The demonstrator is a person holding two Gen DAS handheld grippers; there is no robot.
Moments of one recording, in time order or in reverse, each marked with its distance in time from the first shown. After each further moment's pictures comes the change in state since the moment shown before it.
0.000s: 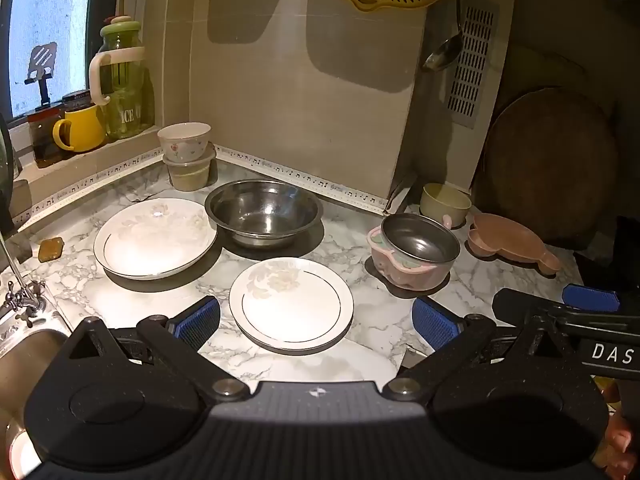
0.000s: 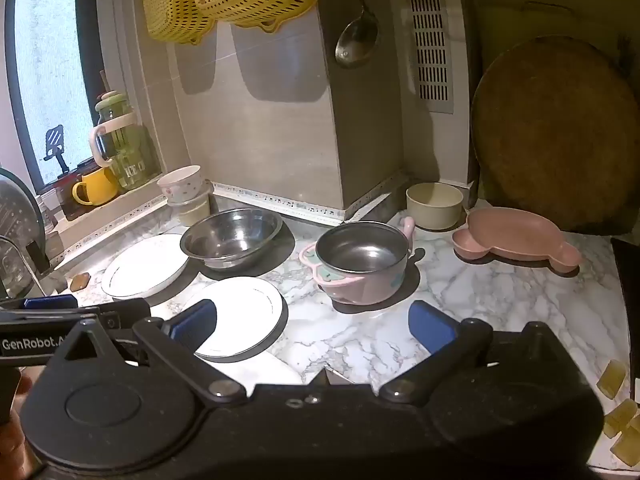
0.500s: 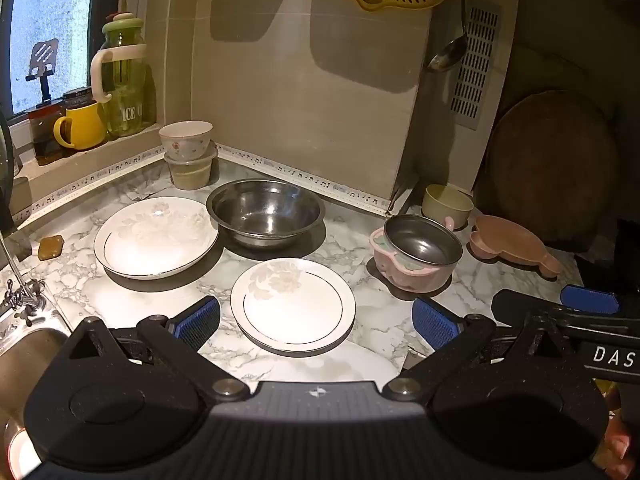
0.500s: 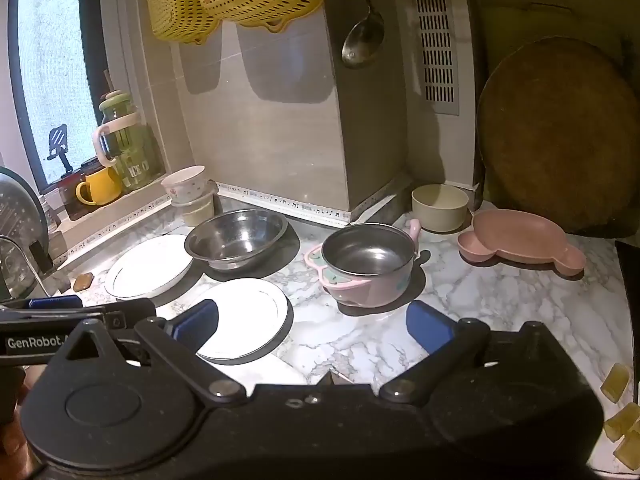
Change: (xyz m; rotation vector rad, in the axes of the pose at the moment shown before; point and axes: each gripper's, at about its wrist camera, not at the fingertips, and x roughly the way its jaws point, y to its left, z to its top) left arm 0.002 0.003 0.004 -0.014 0.011 -0.001; right arm 0.003 0.002 0.001 -0.001 -0.010 0.017
